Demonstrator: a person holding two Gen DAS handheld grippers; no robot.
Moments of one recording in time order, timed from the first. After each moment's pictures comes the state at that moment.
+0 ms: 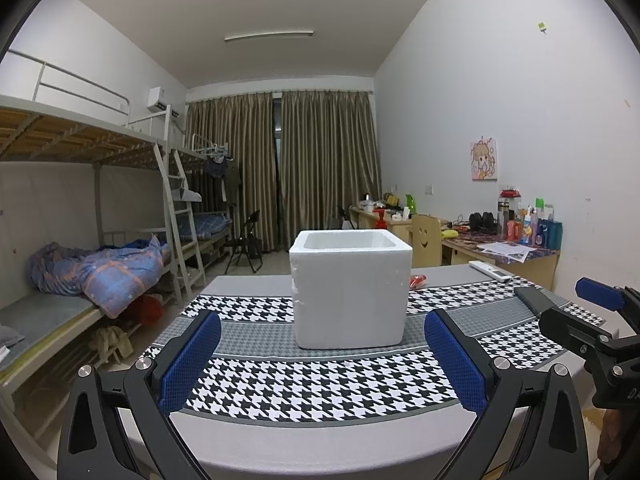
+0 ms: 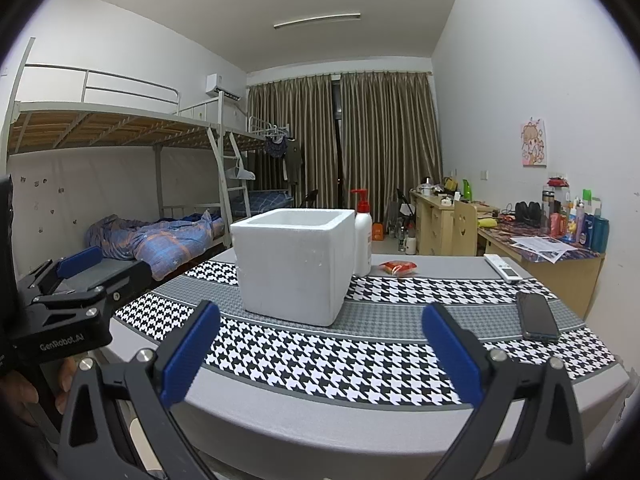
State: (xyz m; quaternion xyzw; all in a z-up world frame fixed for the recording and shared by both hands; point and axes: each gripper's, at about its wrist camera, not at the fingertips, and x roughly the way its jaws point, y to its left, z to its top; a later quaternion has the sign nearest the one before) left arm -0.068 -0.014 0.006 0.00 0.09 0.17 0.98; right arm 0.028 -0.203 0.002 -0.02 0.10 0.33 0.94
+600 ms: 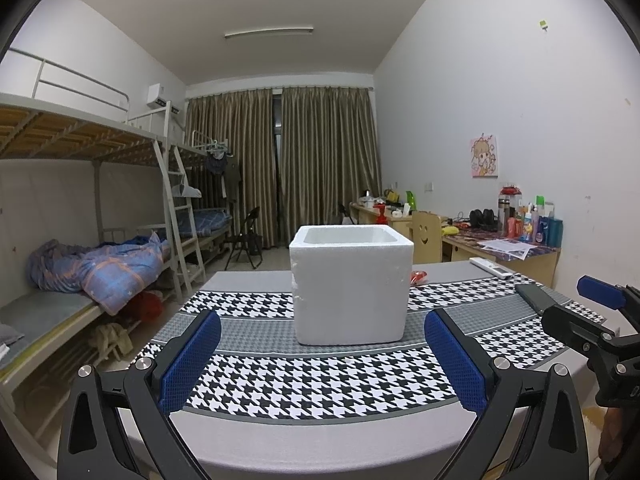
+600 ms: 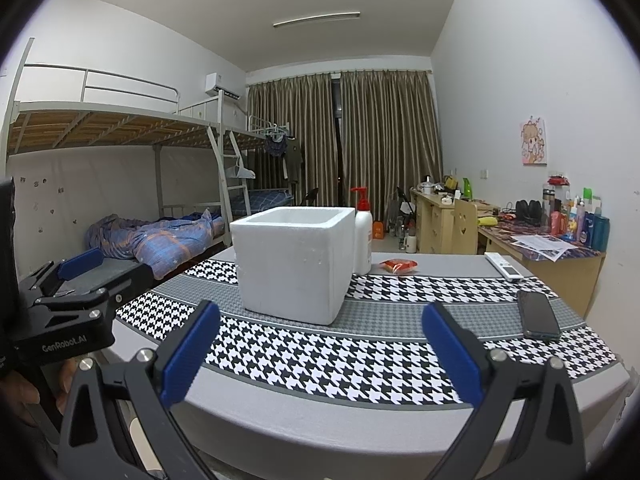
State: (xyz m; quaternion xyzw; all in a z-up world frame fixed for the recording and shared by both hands) left arm -0.067 -0.008 0.006 -0.01 0.10 0.17 0.98; right arm 0.028 -0.204 0.001 -0.02 0.11 0.33 0.94
